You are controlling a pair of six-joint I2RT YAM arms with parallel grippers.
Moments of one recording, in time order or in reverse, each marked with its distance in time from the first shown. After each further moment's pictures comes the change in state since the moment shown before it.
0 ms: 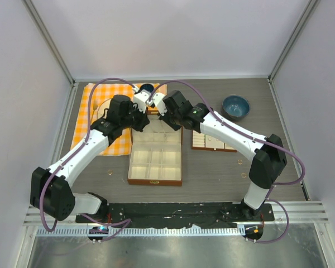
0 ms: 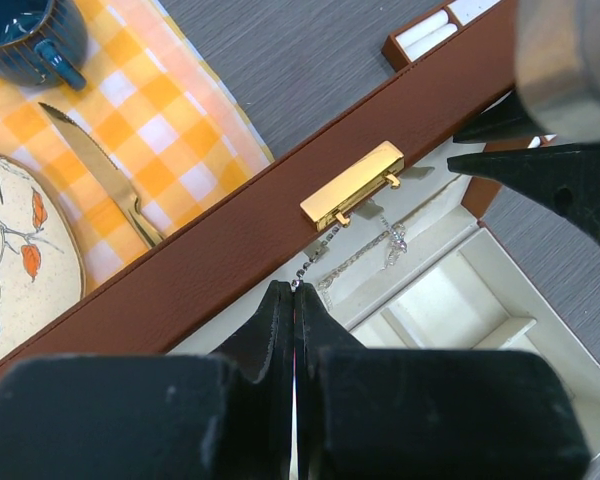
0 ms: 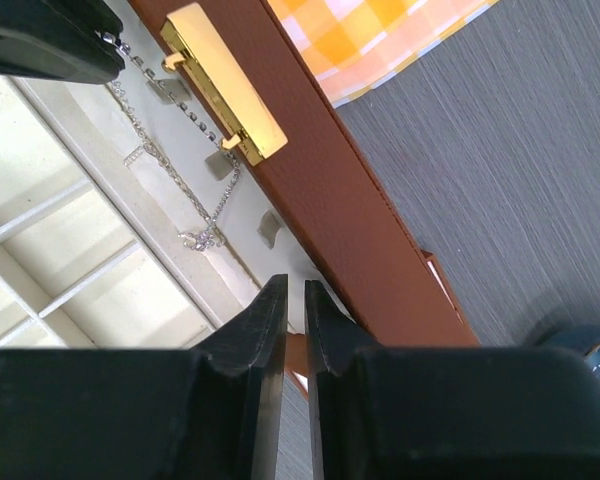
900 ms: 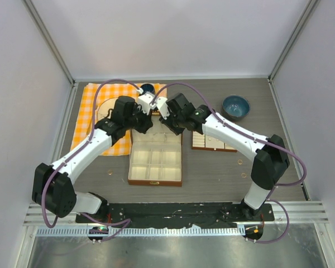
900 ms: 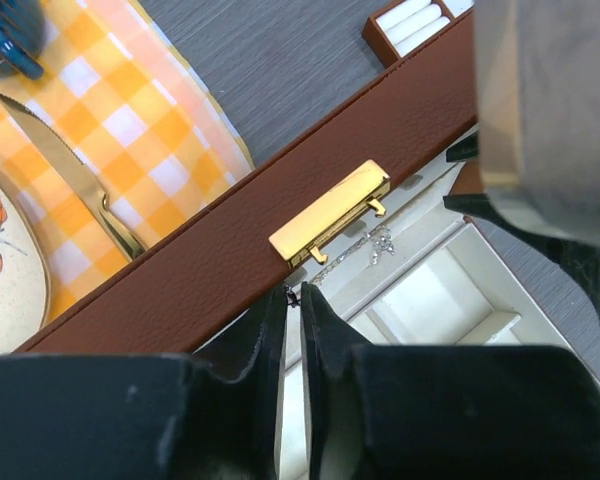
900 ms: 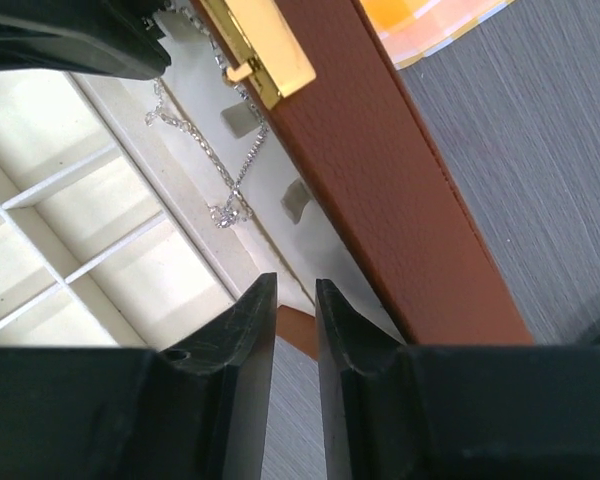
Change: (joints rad) left arm -0.031 0.034 0.002 -0.004 -0.003 -0.021; right arm -0.009 -0.020 -0.064 -0.003 -0.095 0.012
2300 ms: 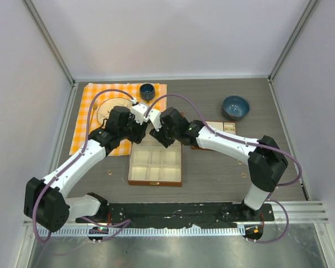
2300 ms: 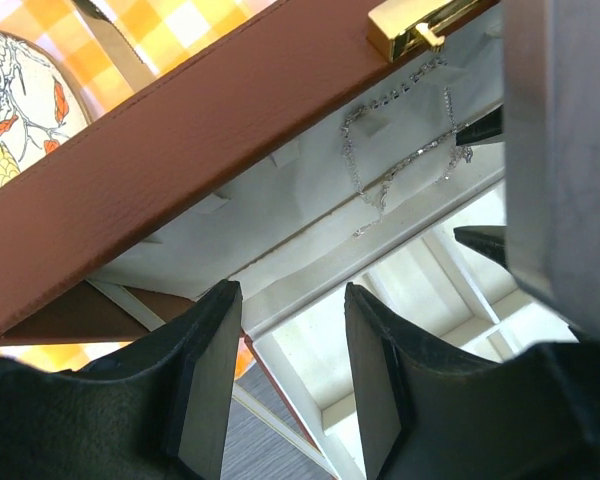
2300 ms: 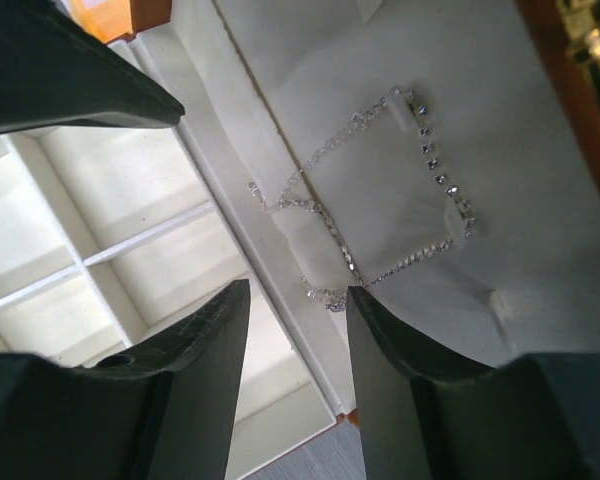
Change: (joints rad) left arm -0.004 -0.148 -0.128 -0.080 -0.150 0.050; right arm 0.087 -0.005 -0.200 0.287 -0.052 0.039
